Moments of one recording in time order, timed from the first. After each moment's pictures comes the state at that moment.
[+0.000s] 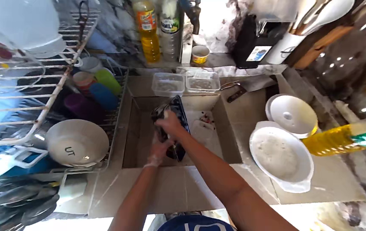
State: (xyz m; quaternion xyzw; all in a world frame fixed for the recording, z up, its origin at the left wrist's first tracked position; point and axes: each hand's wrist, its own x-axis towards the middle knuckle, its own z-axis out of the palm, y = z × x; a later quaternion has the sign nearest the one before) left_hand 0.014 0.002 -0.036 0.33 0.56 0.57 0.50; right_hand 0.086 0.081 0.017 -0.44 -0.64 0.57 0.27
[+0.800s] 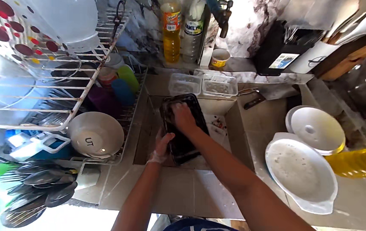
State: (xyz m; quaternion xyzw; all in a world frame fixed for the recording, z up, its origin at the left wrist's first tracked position) left_hand -0.005 -0.004 -0.025 0.26 0.51 0.63 0.52; right_hand 0.072 0.110 0.008 -0.42 -0.87 0.19 0.16
